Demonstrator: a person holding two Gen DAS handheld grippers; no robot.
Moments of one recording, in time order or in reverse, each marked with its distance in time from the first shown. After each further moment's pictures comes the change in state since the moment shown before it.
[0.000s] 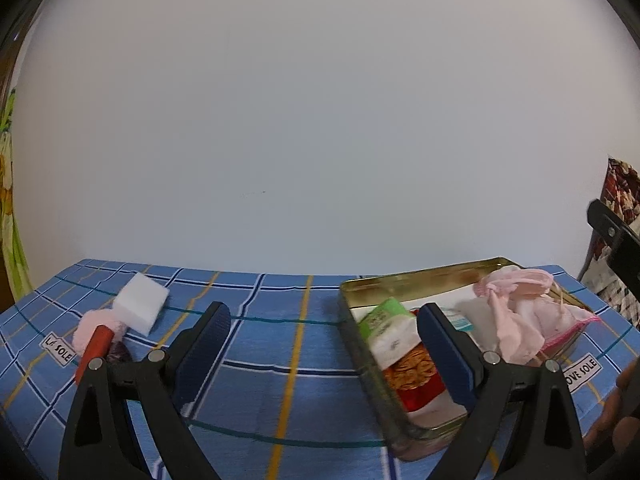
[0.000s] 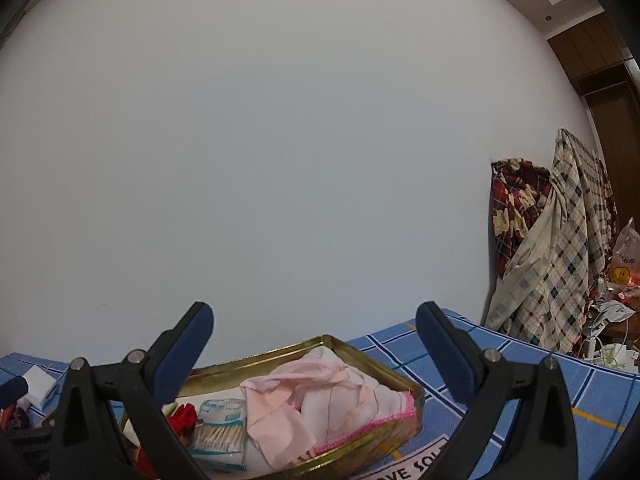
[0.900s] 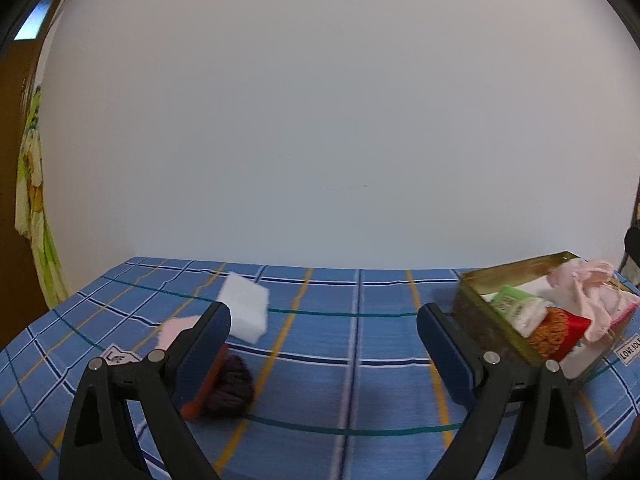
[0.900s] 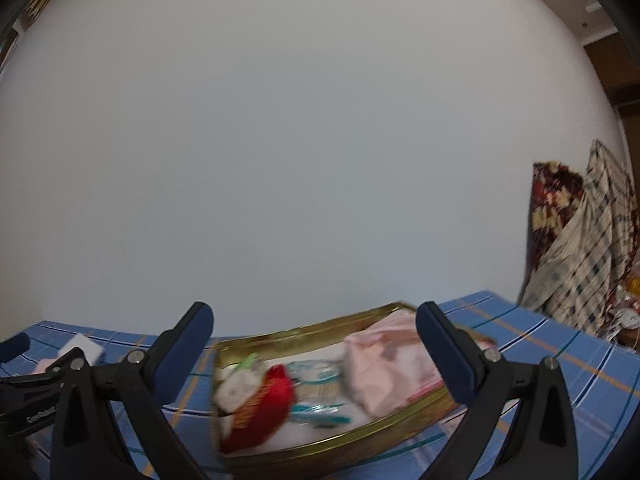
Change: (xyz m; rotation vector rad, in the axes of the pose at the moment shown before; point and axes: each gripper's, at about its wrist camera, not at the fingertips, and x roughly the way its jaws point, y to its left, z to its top) left arm -0.003 0.107 -0.003 0.002 0.011 0.125; right arm -0.013 0.098 -0.023 -0.060 0.078 0.115
